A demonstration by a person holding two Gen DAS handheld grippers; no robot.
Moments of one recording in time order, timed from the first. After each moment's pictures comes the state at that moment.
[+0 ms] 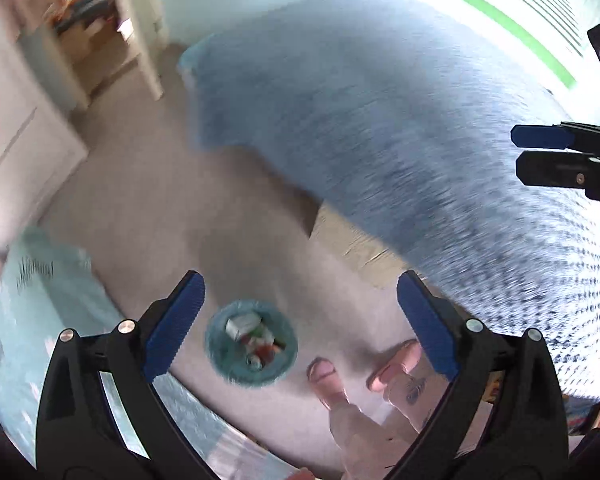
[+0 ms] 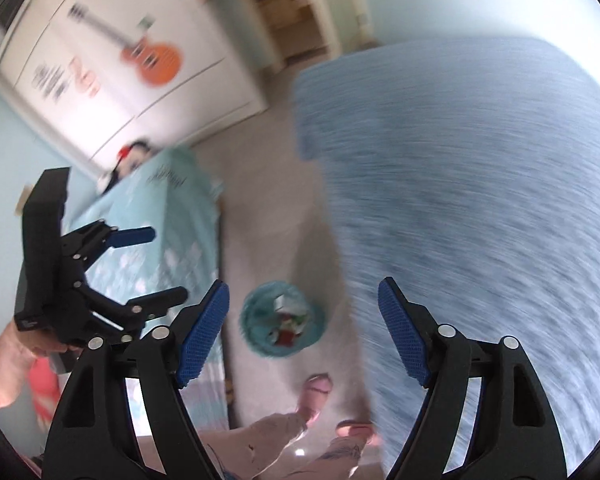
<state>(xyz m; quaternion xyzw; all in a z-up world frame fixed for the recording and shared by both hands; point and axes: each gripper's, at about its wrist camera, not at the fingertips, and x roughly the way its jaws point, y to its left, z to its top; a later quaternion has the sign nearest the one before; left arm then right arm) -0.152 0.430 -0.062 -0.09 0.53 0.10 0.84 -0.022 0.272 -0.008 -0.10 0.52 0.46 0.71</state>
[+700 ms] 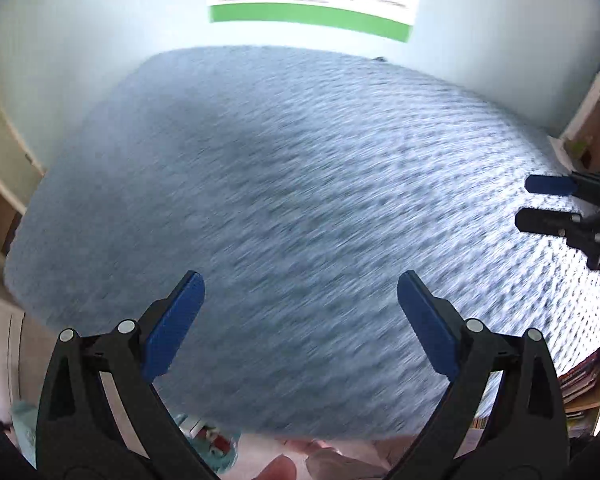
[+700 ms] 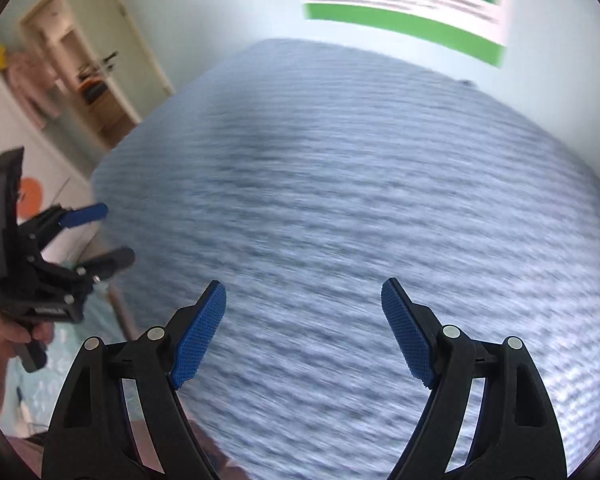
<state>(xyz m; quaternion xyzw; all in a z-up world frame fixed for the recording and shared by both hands) 0.004 0.170 -0.016 0.03 0.48 -0.11 0.87 0.008 -0.072 0.013 -0.01 0.51 0.18 0.84</state>
